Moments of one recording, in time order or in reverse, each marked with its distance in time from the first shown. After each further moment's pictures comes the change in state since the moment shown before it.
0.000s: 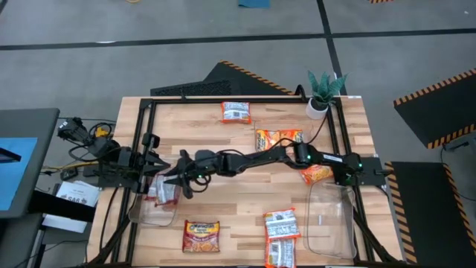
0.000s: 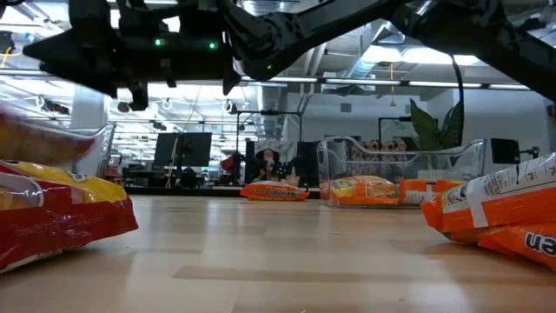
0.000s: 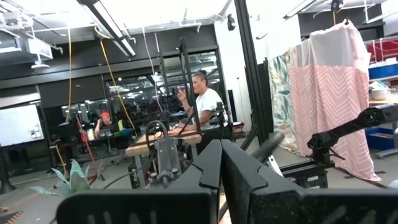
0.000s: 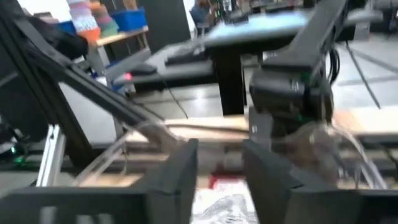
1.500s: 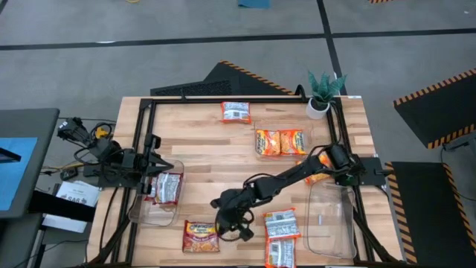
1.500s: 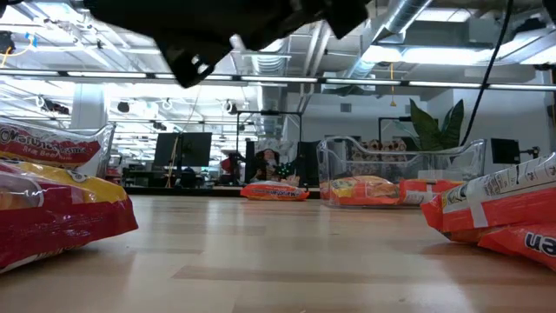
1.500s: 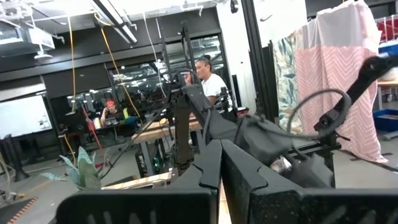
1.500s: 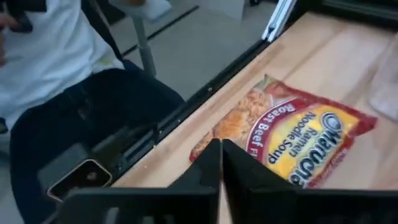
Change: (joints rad) left arm 0.000 0.007 0.000 -0.058 -0.032 0.012; right arm 0.253 -0.424 -0.609 -0.316 -0.289 -0.308
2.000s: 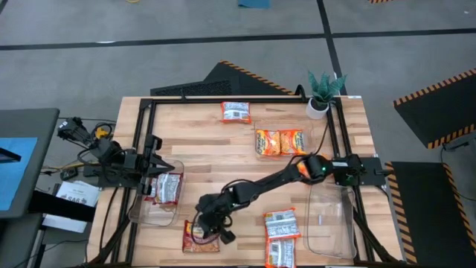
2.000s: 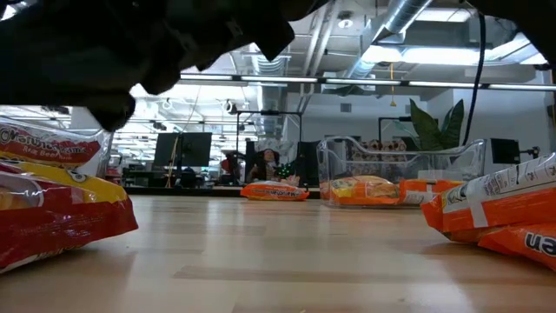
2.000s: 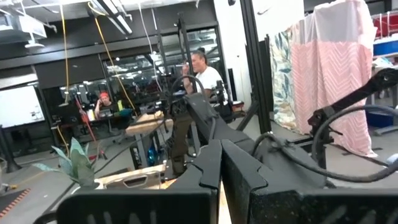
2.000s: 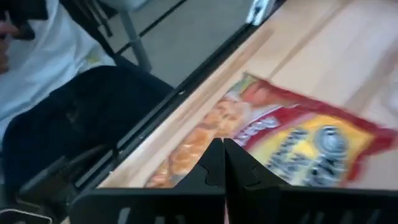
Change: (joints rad) left arm 0.000 0.000 0.000 -0.036 0.006 -0.037; right arm -0.020 0.296 0.436 -0.225 -0.046 0.027
